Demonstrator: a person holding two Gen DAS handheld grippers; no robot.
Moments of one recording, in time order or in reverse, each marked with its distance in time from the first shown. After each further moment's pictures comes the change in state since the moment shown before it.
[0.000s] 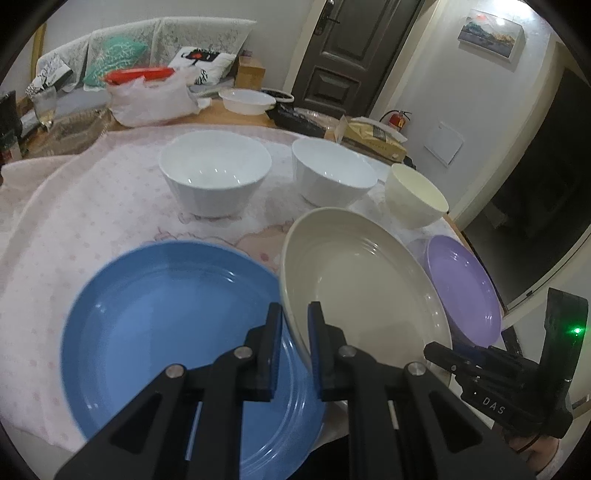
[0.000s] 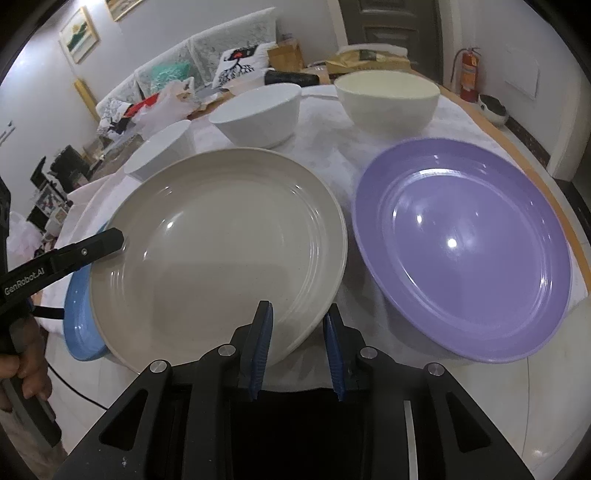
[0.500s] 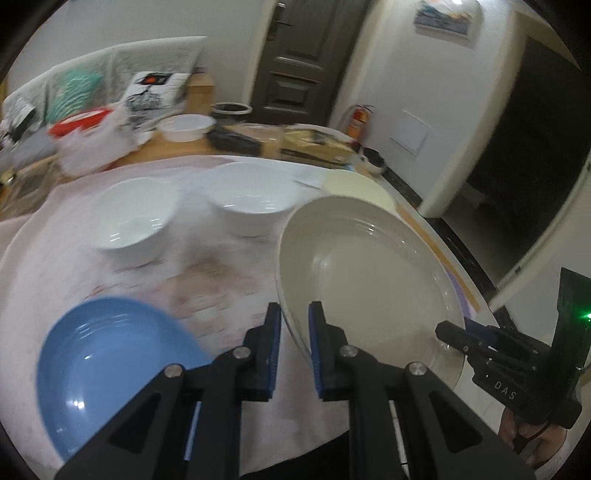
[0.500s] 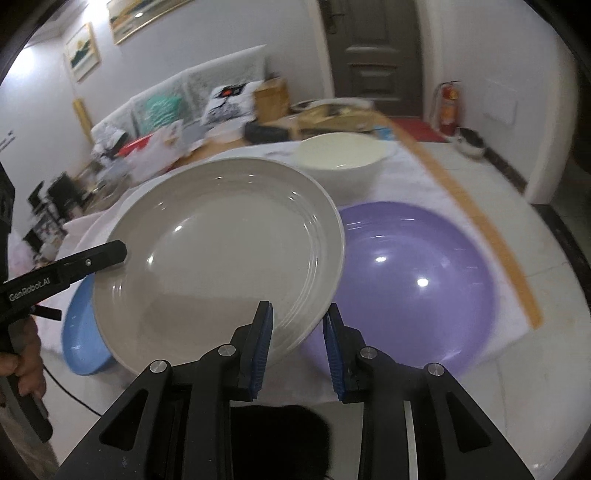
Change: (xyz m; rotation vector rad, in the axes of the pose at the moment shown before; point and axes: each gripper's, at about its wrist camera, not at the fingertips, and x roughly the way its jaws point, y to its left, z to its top) left arm 0.017 -0.088 0.026 0.149 -0.005 -0.077; right arm -0.060 -0.056 0.009 0.025 -0.151 -0.109
